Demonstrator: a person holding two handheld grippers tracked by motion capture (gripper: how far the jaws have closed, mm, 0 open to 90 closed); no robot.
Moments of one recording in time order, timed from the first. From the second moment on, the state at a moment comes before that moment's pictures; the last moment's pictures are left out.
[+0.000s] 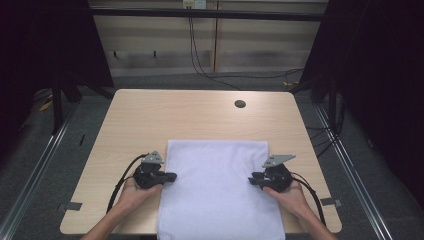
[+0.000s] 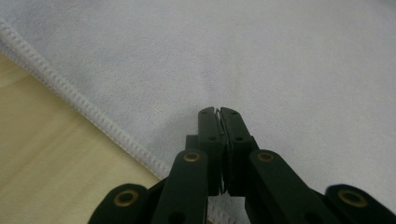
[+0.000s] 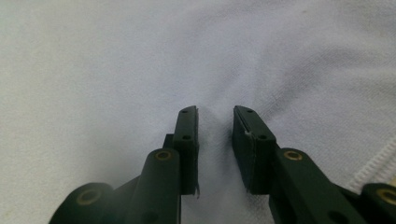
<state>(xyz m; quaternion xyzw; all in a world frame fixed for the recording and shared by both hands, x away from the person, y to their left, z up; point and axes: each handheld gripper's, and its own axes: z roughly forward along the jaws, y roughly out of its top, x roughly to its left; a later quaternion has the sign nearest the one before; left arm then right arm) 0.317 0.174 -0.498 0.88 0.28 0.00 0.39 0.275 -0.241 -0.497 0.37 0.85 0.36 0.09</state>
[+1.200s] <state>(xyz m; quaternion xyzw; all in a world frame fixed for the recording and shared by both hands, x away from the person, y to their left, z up) 0.376 0.198 -0.488 0.84 0.35 0.01 0.42 0.344 -0.295 -0.486 0.43 0.81 0.39 0.12</state>
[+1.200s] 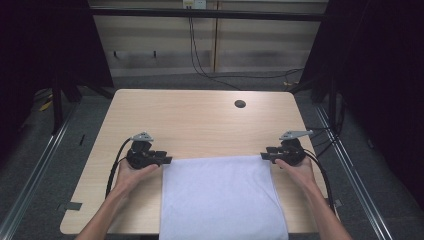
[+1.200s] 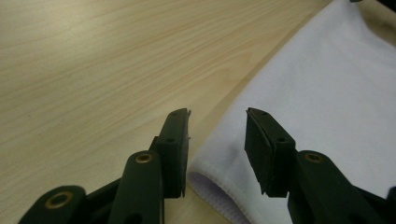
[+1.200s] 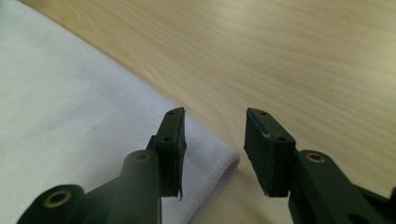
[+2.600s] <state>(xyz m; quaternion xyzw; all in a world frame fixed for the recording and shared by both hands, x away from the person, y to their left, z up) 0.409 0.195 -0.426 0.82 0.30 0.04 0.48 0.364 -0.310 -0.430 0.44 0.75 0.46 0.15</state>
